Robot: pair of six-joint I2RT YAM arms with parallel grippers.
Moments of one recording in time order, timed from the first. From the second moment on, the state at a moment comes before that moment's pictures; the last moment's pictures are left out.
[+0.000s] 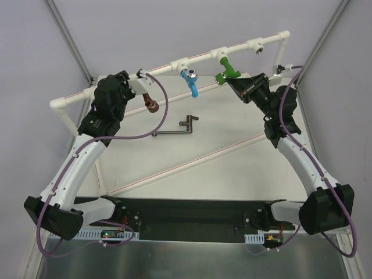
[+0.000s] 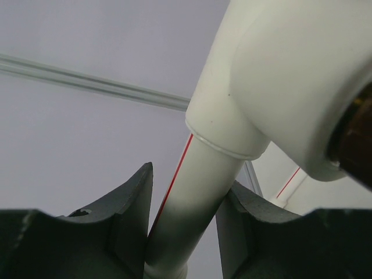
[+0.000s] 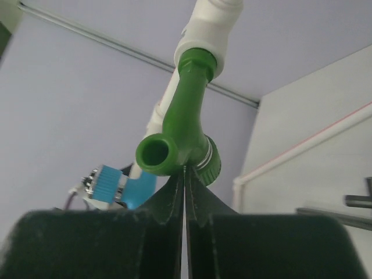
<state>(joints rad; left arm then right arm) -0.38 1.16 1.28 -0.34 -0.39 0.99 0.26 1.24 1.08 0.28 -0.36 1.12</state>
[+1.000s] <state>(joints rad) -0.39 1.15 1.28 -0.36 -0.38 0.97 0.33 0.95 1.36 -0.30 -0.33 0.18</state>
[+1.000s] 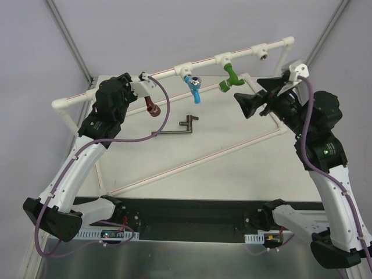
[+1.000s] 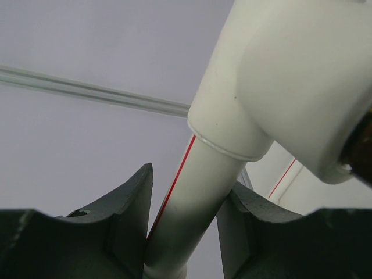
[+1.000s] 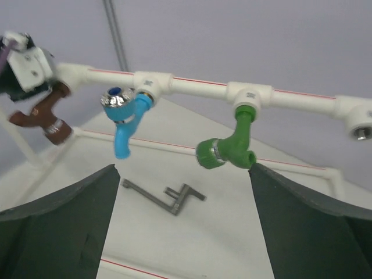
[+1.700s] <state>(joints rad) -0.39 1.15 1.28 -0.36 -0.38 0.97 0.65 1.20 1.42 -0.50 0.31 -1.13</state>
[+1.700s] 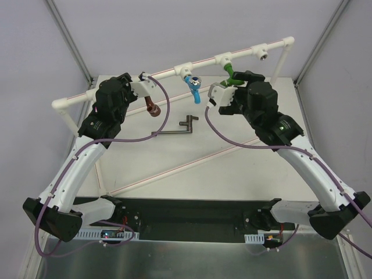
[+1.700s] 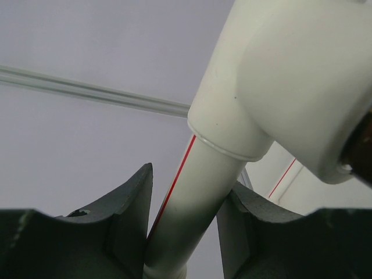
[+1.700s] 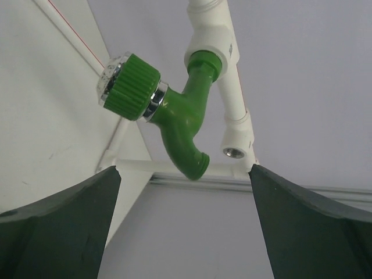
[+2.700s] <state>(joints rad) -0.39 1.15 1.28 -0.37 -0.38 0.97 0.53 1.32 1.39 -0.27 0.14 -0.76</state>
